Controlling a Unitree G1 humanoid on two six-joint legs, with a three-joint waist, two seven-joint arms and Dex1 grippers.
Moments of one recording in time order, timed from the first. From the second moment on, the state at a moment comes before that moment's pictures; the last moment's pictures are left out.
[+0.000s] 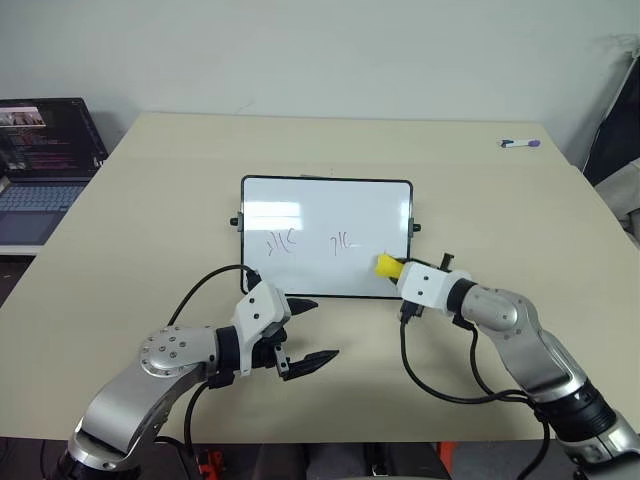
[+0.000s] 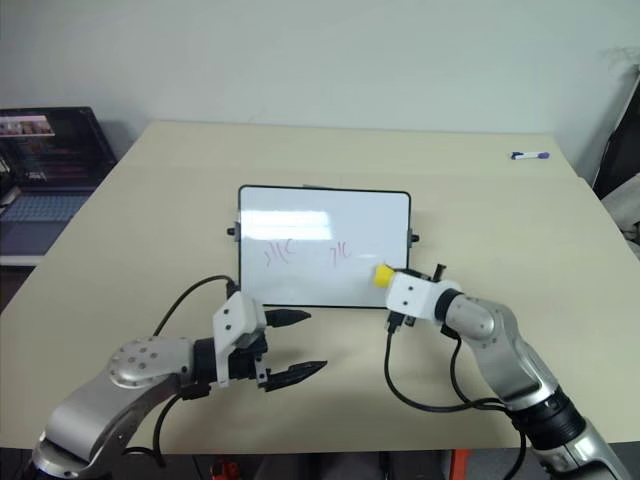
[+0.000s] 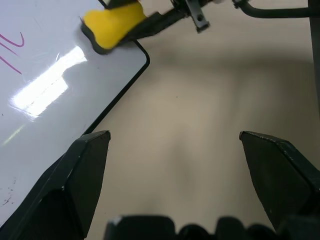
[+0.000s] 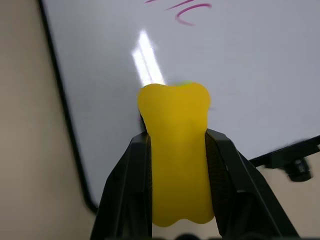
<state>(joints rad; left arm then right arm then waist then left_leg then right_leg) 0.00 0.72 -0.08 -0.63 -0.45 0.61 -0.82 -0.26 -0.61 0.36 -0.31 -0.31 0.30 0.67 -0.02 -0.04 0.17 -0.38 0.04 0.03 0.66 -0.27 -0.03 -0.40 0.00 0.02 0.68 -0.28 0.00</state>
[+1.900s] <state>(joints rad) 0.27 0.57 0.20 -0.65 -0.43 0.58 -0.52 -0.28 -0.46 0.27 -0.33 -0.01 0.32 0.70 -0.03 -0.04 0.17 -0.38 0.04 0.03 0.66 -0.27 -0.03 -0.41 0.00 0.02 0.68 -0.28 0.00</state>
